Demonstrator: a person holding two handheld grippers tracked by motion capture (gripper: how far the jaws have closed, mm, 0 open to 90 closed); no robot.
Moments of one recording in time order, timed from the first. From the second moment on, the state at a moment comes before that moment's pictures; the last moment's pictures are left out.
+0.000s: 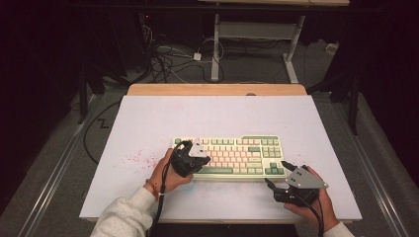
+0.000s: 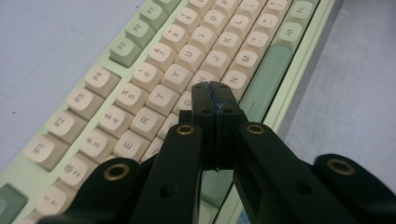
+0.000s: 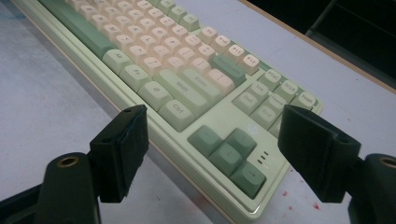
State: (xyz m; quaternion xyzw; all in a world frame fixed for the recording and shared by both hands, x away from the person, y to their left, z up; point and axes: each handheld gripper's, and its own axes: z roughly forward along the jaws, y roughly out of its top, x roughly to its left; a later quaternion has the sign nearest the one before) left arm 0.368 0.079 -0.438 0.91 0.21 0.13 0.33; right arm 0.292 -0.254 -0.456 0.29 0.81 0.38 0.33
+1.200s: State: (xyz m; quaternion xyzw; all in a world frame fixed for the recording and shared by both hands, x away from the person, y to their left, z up) left arm 0.369 0.073 -0.435 0.91 0.19 0.17 0.33; right arm 0.292 -0.254 -0.457 0.28 0.82 0.37 0.32
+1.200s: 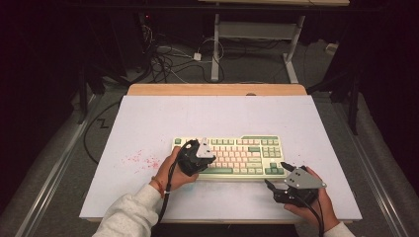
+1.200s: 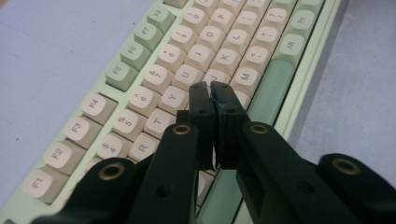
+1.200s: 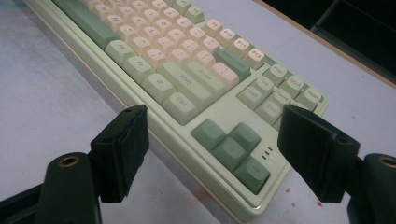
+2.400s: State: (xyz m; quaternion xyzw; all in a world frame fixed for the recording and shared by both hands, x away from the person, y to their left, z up) left arm 0.338 0.146 -0.440 0.86 0.23 0.27 0.37; right arm 0.294 -0.255 -0.456 0.29 0.82 0.38 0.31
